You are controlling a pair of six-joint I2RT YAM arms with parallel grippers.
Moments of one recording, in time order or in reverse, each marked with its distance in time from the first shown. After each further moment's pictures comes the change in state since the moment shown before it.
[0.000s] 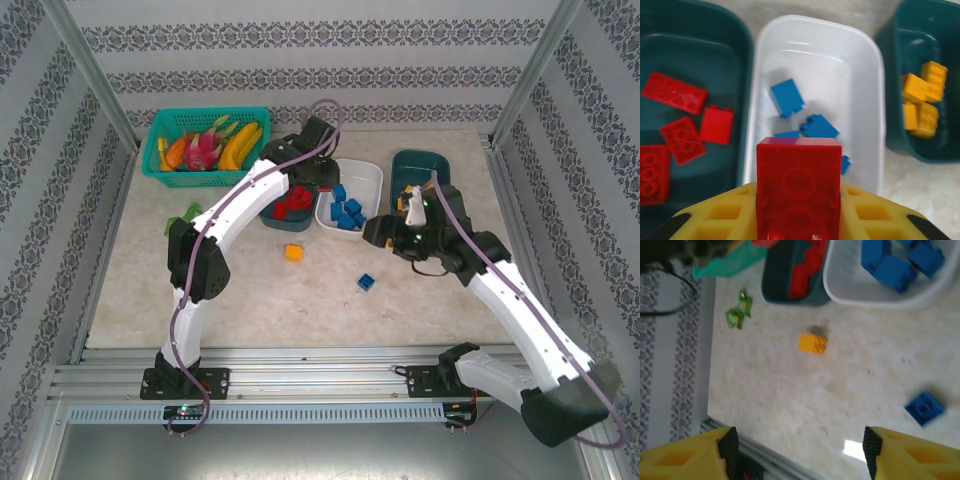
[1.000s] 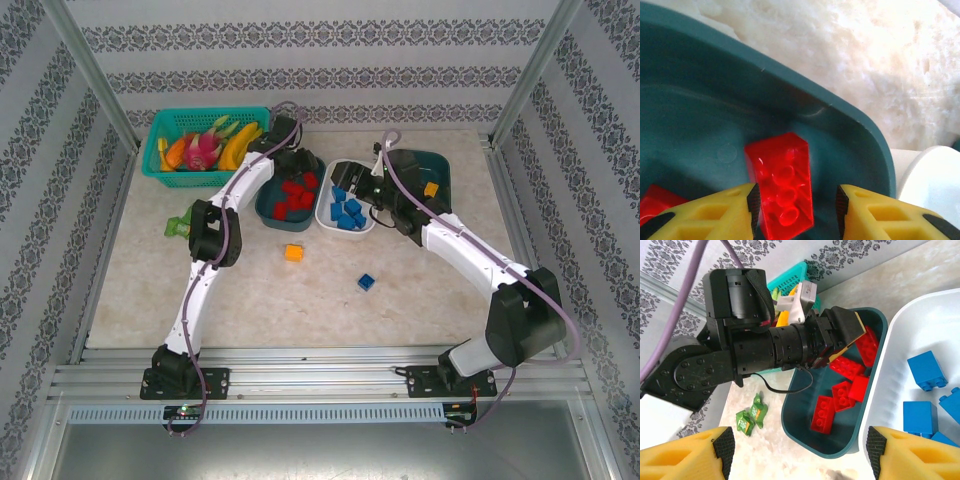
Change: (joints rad) left arm 0.241 0.484 0.341 0.158 0.240 -0.167; right arm 0.032 0.408 0.116 0.602 0.204 0.034
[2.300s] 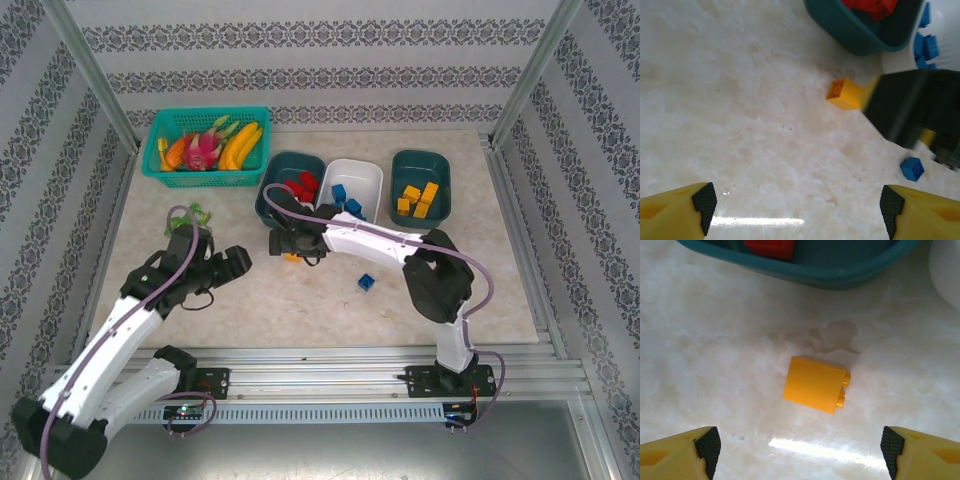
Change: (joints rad) left arm -0.051 -1.813 -1.706 -0.060 -0.137 -0.081; right arm 0.448 0.520 0.452 -0.679 0.331 0.092
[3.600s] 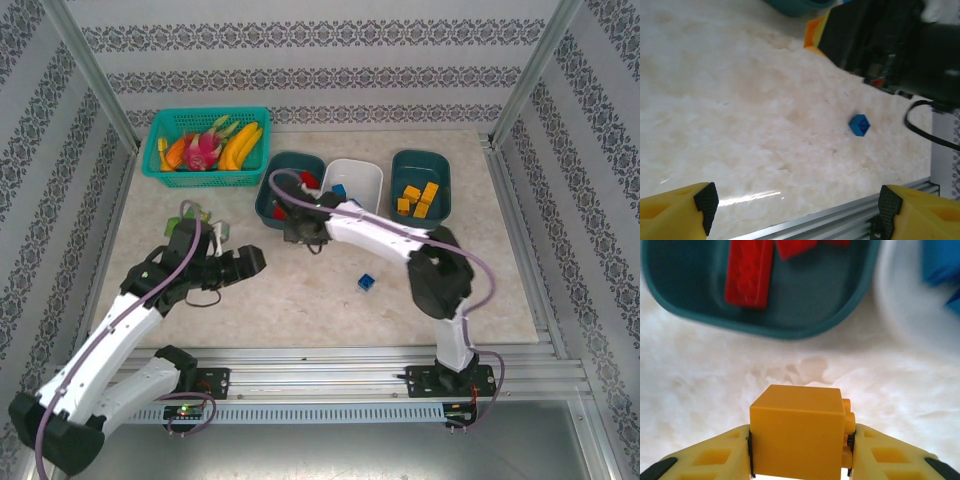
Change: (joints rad) left arm -0.059 0.088 0.081 0.068 0.216 0.031; right arm -0.066 -0.049 0.066 -0.065 0.068 -0.016
